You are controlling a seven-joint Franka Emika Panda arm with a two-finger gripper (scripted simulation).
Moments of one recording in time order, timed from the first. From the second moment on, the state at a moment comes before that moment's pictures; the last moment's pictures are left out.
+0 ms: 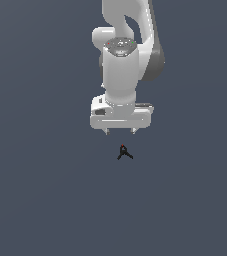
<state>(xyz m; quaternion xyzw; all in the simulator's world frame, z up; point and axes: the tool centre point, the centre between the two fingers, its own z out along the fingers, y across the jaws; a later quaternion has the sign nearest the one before) 0.010 0.027 0.215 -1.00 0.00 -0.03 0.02</state>
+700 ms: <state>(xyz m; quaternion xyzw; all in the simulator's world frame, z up) 0.007 -0.001 0.209 -1.00 0.00 -0.02 0.00</state>
